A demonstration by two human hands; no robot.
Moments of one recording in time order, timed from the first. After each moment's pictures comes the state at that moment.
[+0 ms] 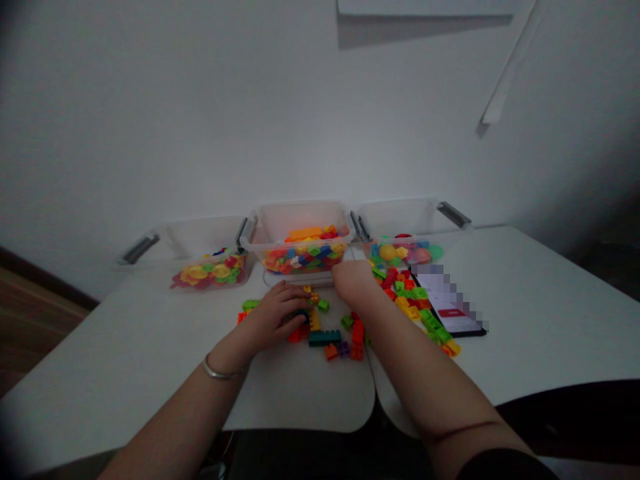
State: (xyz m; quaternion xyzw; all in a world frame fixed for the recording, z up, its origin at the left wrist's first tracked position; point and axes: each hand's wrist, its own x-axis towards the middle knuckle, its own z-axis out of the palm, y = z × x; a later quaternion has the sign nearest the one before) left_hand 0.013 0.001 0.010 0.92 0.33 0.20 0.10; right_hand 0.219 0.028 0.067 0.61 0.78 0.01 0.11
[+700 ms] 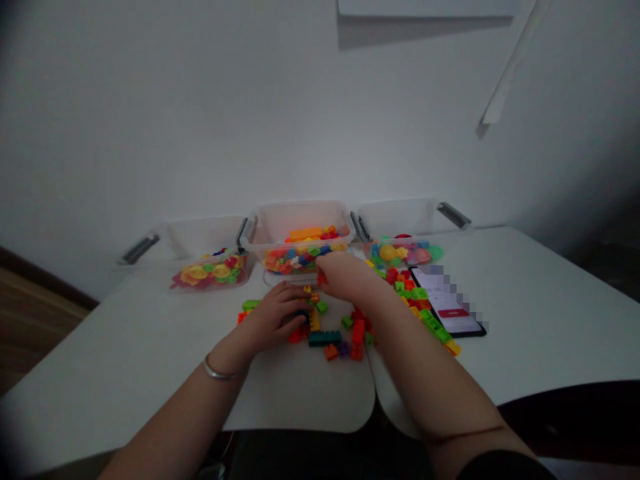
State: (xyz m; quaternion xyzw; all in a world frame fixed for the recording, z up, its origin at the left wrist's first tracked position) left_hand 0.011 0.001 0.009 0.92 0.31 0.21 0.09; right_hand 0.223 0.025 0.086 0.48 0.87 -0.03 -0.05
